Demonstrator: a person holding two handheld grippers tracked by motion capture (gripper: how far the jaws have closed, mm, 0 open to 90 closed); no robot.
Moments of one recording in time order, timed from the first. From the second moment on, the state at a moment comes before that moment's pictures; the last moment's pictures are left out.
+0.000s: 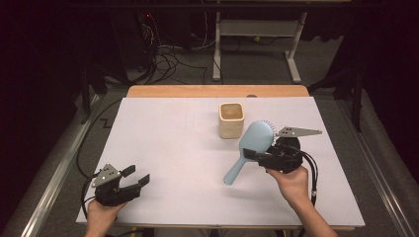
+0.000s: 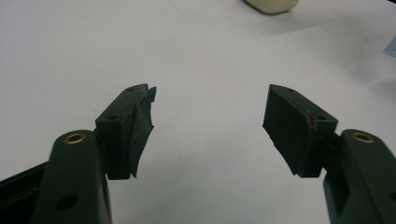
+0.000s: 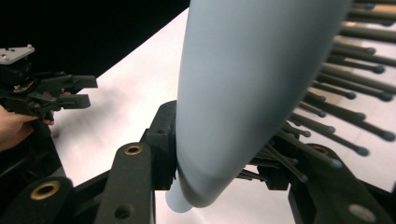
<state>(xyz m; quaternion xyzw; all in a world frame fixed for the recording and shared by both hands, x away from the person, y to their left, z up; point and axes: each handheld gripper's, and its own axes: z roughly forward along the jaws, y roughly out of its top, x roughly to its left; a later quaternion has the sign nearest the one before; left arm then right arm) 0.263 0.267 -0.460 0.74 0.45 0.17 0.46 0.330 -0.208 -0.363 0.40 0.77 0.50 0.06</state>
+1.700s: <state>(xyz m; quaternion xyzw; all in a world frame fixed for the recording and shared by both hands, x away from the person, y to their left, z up) 0.265 0.270 -0.469 0.73 0.48 0.18 0.45 0.359 -0.227 -0.314 0.41 0.76 0.48 0.12</state>
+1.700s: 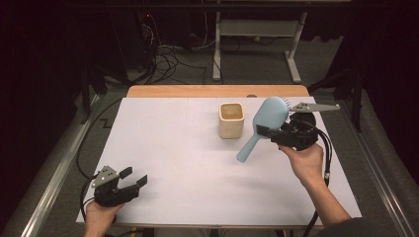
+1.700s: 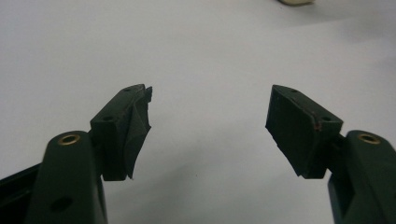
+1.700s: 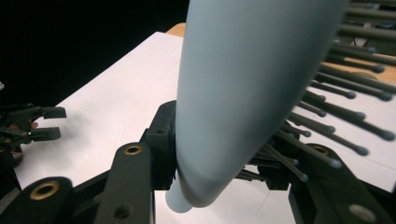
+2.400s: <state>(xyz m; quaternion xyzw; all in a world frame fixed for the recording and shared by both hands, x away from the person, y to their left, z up) 0.266 0.269 -0.469 0.74 0.47 0.18 0.45 0.377 -0.221 -0.299 0.42 0.76 0.48 0.13</state>
